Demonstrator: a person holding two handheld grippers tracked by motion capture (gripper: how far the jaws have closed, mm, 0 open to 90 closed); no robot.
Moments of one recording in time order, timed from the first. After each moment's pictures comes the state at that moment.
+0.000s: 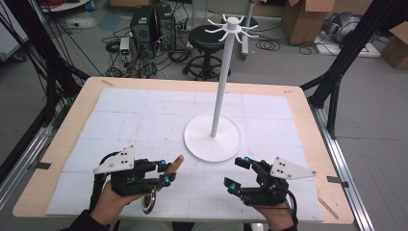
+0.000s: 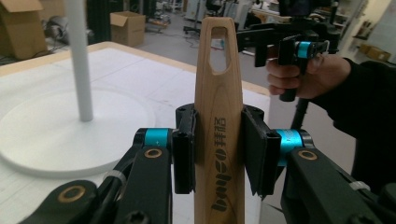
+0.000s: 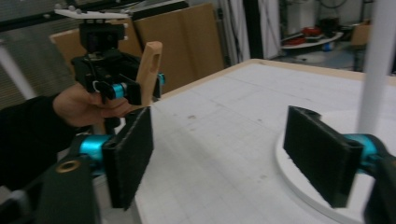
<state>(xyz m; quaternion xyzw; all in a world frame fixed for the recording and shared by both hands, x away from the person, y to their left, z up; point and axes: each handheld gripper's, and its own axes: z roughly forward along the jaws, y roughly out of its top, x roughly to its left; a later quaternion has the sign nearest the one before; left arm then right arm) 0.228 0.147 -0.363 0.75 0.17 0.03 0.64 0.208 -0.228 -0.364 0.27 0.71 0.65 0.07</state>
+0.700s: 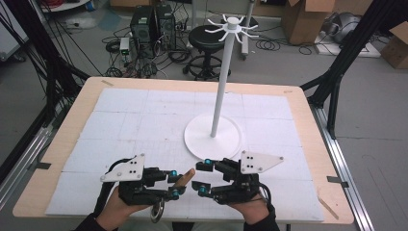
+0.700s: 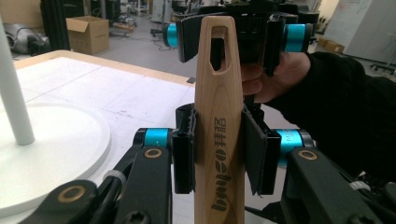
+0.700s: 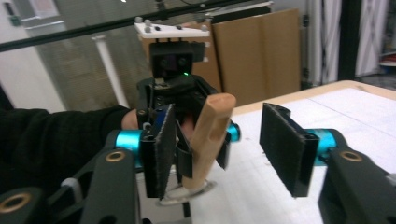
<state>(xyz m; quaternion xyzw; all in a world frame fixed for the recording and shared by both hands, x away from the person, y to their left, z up) 0.216 0.128 -0.361 0.75 0.11 -0.01 0.65 0.220 -0.163 -0.345 0.13 0.72 0.69 -0.02</state>
